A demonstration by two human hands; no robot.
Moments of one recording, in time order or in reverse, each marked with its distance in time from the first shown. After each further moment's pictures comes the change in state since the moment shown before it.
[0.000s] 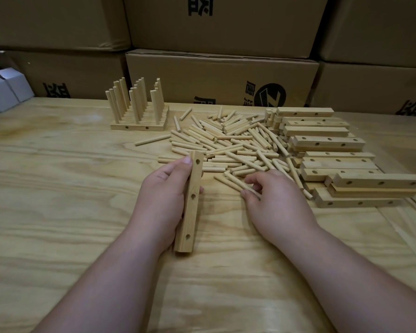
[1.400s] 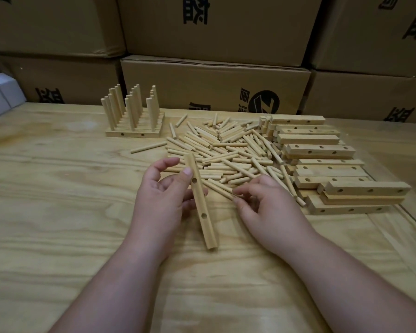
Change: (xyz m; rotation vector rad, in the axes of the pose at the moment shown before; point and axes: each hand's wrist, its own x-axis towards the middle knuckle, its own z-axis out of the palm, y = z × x) left_hand 0.010 -0.007 0.001 -0.200 -0.073 0.092; right_hand -0.002 0.002 -0.008 0.155 -0.096 -0.100
